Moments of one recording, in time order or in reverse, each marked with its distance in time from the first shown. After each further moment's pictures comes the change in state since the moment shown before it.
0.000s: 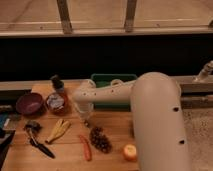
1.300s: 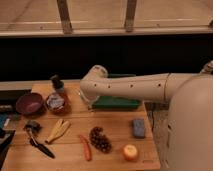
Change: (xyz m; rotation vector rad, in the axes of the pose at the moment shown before) arm -0.017 -0.029 -0.136 0.059 -0.260 -0.021
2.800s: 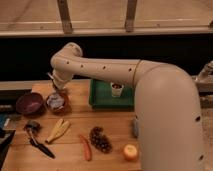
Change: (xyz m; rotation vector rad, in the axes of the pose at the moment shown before) arm -0.150 0.076 -0.031 -0.071 -0.143 -0.223
